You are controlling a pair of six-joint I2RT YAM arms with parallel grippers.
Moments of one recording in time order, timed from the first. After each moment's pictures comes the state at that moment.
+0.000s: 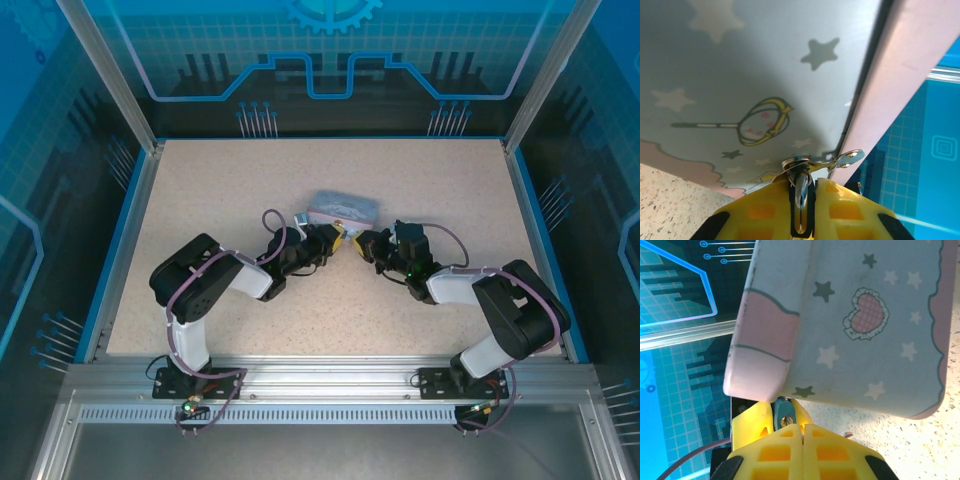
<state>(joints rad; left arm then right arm) -0.63 1.88 0.67 1.02 0.19 -1.63 0.47 1.54 0.50 0.65 -0.29 1.53</state>
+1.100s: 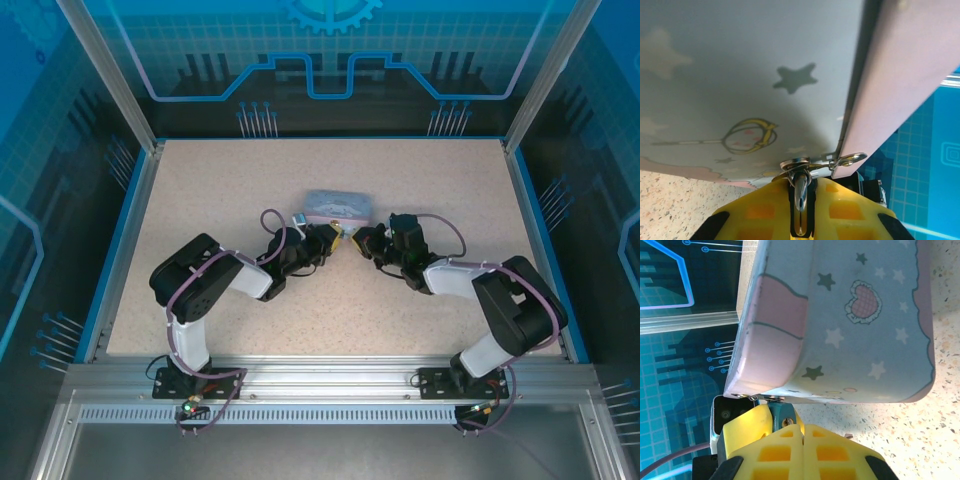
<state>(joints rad) -0.63 1.88 0.67 1.00 0.15 -1.60 0.47 1.56 0.60 0.49 -0.29 1.40</state>
